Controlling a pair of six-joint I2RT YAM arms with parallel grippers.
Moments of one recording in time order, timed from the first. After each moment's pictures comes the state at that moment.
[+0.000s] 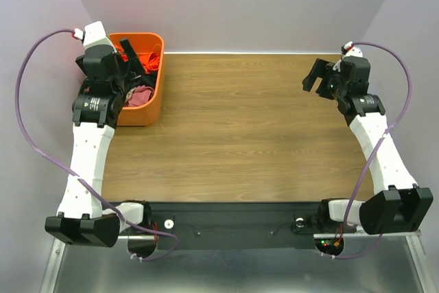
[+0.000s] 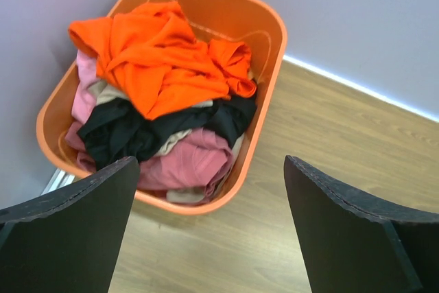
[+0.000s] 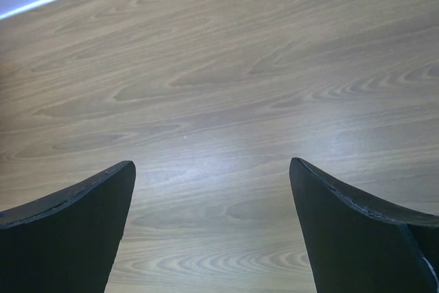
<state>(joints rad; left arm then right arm) -0.09 1.16 1.47 -0.59 -0.33 -0.29 0.04 1.25 1.23 -0.46 0.01 0.34</state>
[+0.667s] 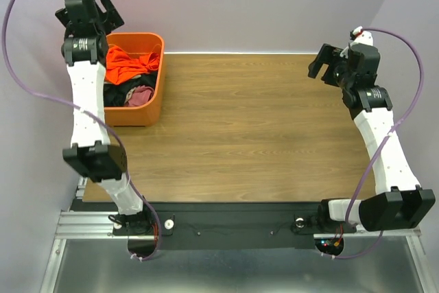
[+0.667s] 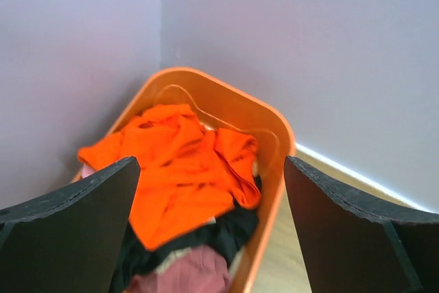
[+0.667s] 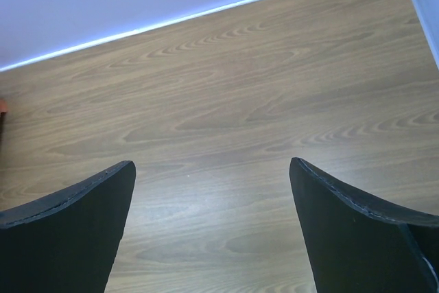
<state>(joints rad) 0.07 1.67 2.10 -0.62 -0.24 -0.28 0.04 1.25 1.37 -0.46 0.08 0.30</state>
